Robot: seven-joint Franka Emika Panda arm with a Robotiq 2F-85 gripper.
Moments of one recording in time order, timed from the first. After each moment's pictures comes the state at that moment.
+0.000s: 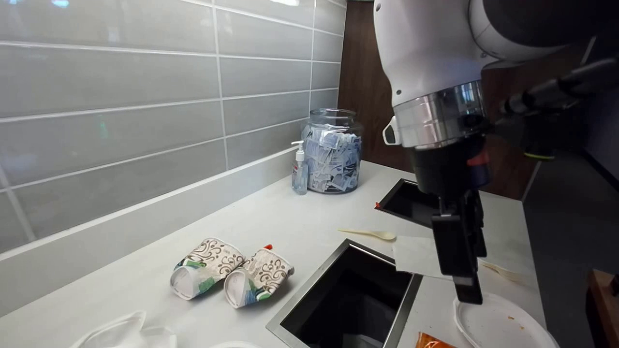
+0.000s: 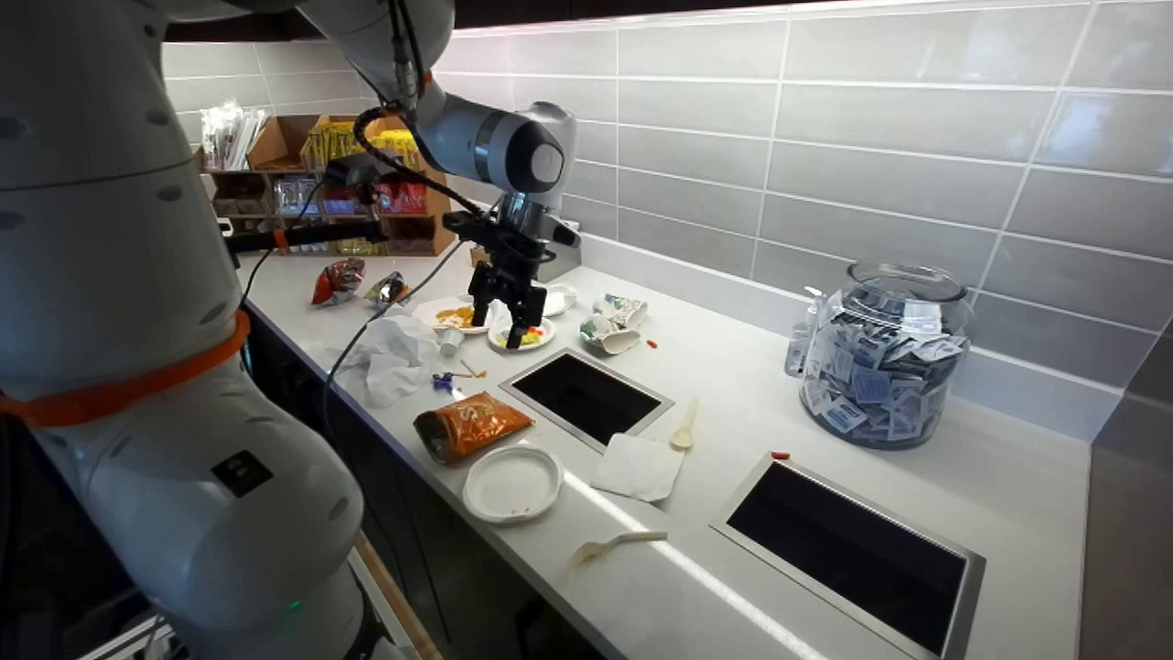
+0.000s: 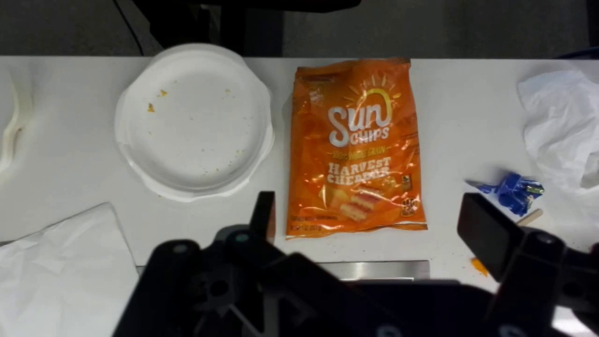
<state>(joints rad) 0.22 0.01 0.24 -2.24 0.19 1.89 0.30</state>
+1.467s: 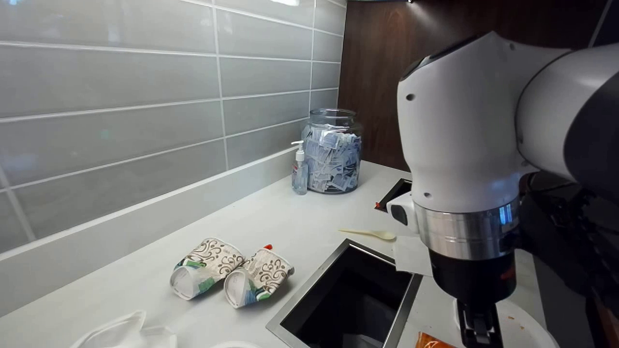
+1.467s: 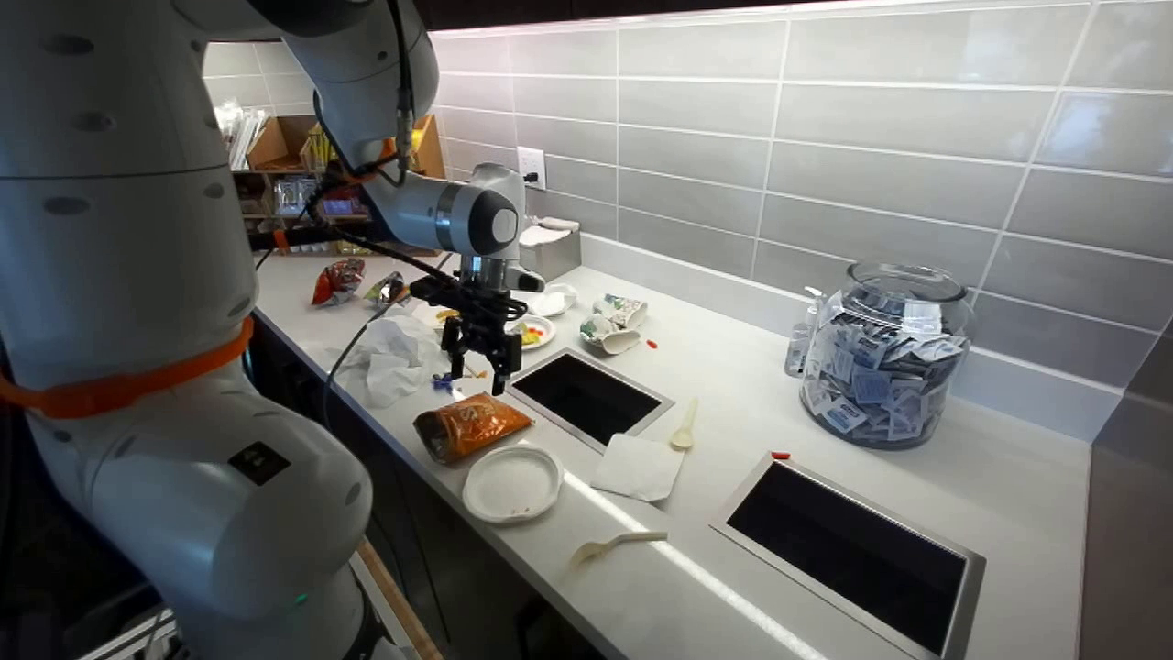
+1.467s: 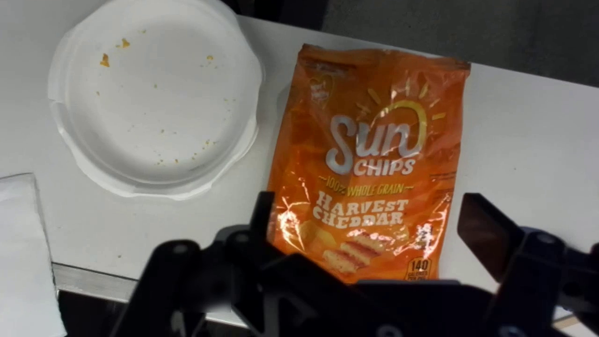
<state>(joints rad) 0.30 0.10 0.30 -2.39 0.07 2.18 0.29</state>
